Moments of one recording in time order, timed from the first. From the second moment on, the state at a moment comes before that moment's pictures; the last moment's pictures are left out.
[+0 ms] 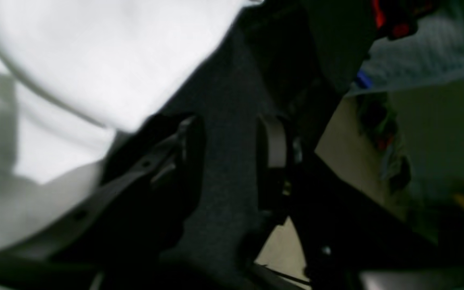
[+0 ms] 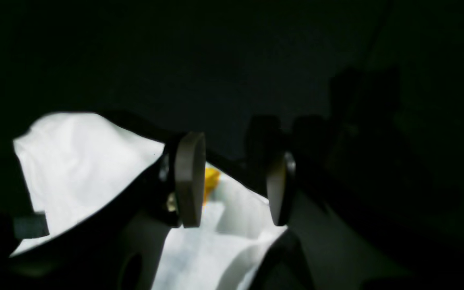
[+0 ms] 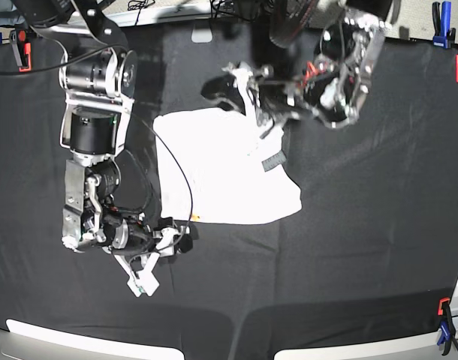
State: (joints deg) left arm 5.2 -4.6 19.3 90.6 -46.3 -29.5 63.0; right arm 30.4 5.8 11.5 59.5 18.2 39.2 -55.7
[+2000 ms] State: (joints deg) left arm 0.3 -12.6 18.1 90.4 -19.1 -15.0 48.8; right arm -1.0 8.7 11.6 84.7 36.5 39.5 -66.9
